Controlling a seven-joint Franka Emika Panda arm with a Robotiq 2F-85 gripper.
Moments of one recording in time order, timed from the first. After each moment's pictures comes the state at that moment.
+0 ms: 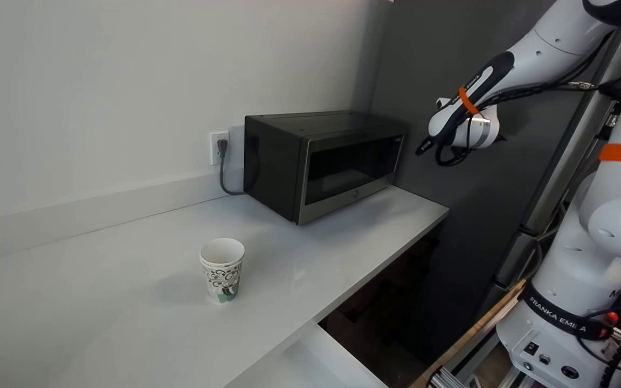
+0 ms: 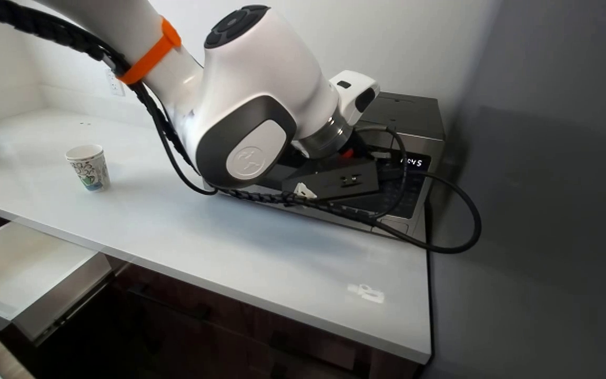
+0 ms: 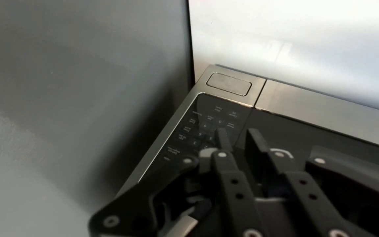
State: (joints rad) arm 0.23 0.03 -0.70 -2.52 0.05 3.31 -0.76
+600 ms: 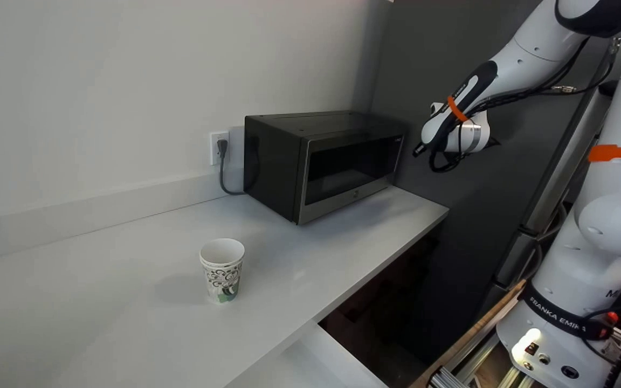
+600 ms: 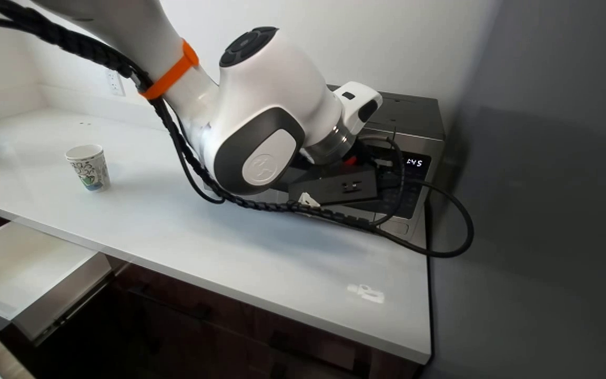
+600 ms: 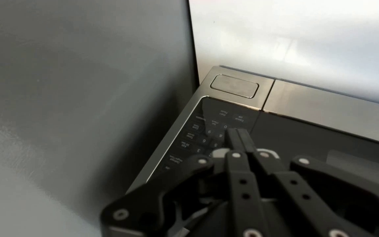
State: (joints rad) arm 0.13 0.13 -0.59 -2.47 0.05 3.35 -0.68
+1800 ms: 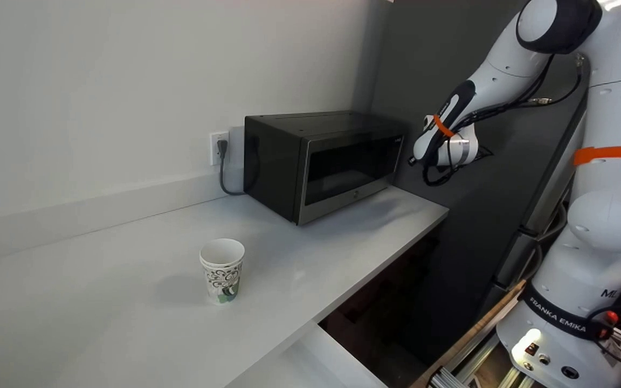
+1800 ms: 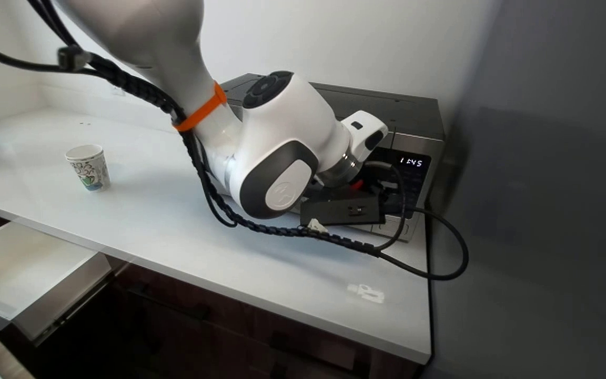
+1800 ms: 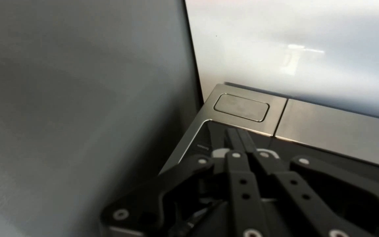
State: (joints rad) arm -0.02 0.31 -0.44 -2.38 0.04 3.44 -0.58
